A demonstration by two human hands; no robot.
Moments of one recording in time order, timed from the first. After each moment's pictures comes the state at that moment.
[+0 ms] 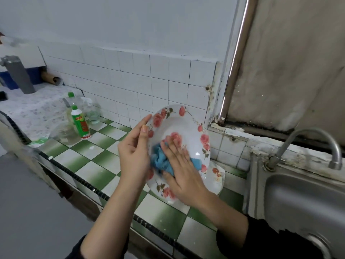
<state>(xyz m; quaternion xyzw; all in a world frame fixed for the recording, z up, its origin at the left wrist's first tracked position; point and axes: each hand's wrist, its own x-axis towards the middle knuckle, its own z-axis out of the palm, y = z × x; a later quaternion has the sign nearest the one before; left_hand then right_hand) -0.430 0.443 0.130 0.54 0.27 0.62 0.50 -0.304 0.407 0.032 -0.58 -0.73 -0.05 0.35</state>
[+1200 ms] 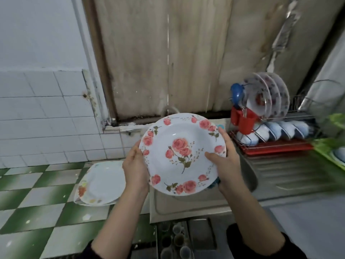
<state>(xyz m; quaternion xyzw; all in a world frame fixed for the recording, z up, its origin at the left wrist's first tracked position) -0.279 0.254 0.107 0.49 0.28 0.34 0.75 -0.205 0.079 0.114 -0.60 -0.10 0.06 0.79</state>
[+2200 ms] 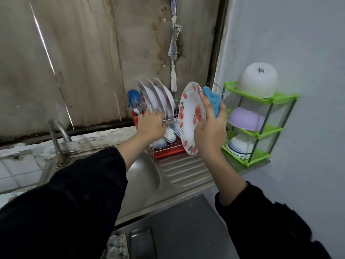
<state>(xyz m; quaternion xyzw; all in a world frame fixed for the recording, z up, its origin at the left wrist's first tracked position) -0.002 -0.036 0.161 0.98 0.02 0.18 0.03 -0.052 -0.203 0.164 -0.83 -0.04 -0.39 0.39</state>
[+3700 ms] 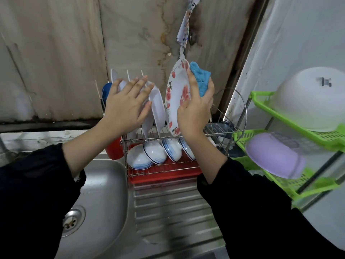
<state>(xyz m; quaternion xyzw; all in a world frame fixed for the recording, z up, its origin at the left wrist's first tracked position) 0.171 0.005 0.158 0.86 -0.02 0.47 -0.18 0.220 -0.171 0.168 -0.82 -0.15 -0.37 0.41</state>
